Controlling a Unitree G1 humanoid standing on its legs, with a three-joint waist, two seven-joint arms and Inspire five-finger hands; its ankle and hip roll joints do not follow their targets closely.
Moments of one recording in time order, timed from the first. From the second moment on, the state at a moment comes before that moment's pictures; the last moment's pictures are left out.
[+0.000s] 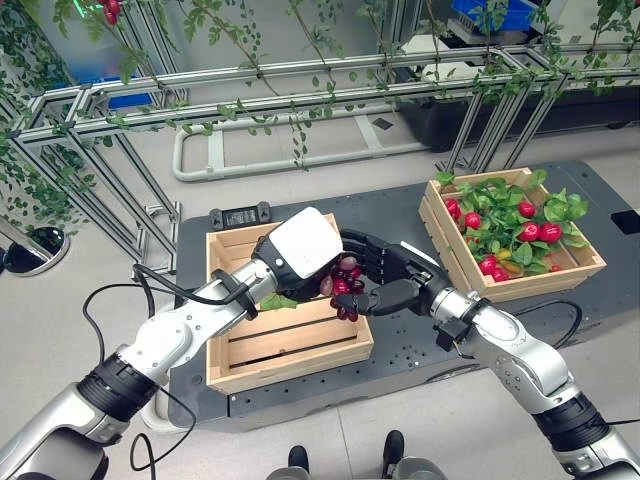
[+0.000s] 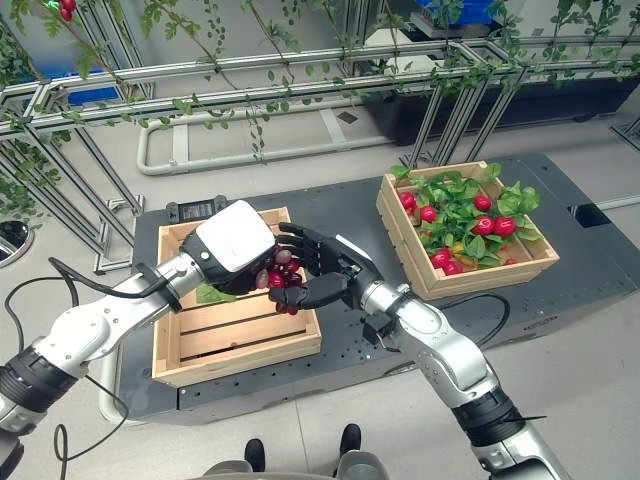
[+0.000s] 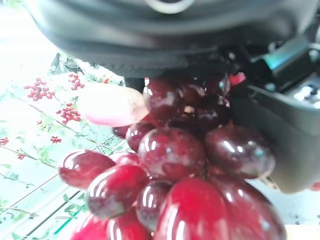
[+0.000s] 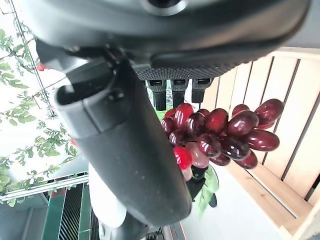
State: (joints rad) left arm -0.45 0.88 -0.53 -0.14 1.22 -0.15 0.05; right arm -0.27 -0.57 0.33 -0.19 0.68 0.31 0.18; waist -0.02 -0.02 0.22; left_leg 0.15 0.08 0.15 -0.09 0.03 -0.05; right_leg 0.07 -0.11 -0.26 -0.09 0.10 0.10
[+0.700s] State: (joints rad) left arm -0.45 0.84 -0.52 -0.17 1.23 -0.19 0.05; right arm -0.27 -0.54 0.37 -0.15 0.67 0.38 0.13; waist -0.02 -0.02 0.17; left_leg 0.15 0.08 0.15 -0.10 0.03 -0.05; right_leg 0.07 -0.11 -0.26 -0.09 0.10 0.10
